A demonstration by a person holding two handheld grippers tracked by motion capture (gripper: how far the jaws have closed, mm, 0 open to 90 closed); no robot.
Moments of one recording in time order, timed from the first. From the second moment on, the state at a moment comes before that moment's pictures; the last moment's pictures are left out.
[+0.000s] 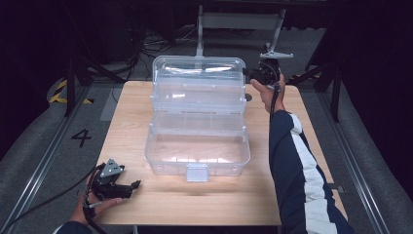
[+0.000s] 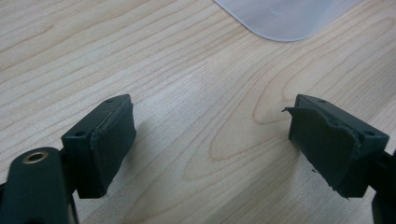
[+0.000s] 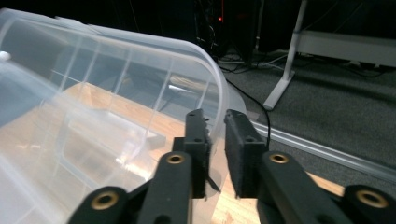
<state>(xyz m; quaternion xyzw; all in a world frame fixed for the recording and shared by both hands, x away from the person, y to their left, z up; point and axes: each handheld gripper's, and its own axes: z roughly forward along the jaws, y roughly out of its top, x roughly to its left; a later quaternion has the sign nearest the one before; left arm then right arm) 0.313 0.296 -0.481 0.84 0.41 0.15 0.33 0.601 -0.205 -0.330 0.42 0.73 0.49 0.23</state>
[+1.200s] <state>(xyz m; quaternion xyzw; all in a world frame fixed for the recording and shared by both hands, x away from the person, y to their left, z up) 0.312 0.297 -0.481 0.84 0.41 0.16 0.33 0.579 -0.194 -0.329 0.37 0.77 0.45 0.26</state>
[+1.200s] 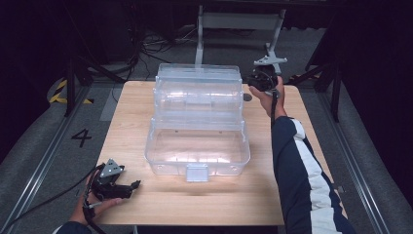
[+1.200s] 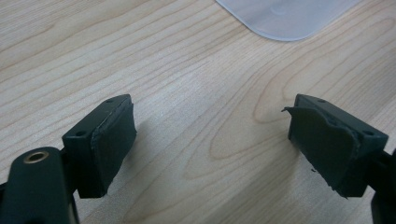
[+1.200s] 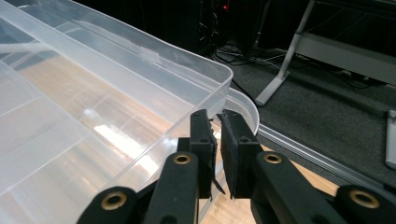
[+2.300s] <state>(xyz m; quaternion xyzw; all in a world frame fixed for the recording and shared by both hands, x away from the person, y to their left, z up) 0.312 0.297 -0.481 0.84 0.41 0.16 0.33 0.529 -0.202 -0.321 0.32 0.80 0.42 0.28</state>
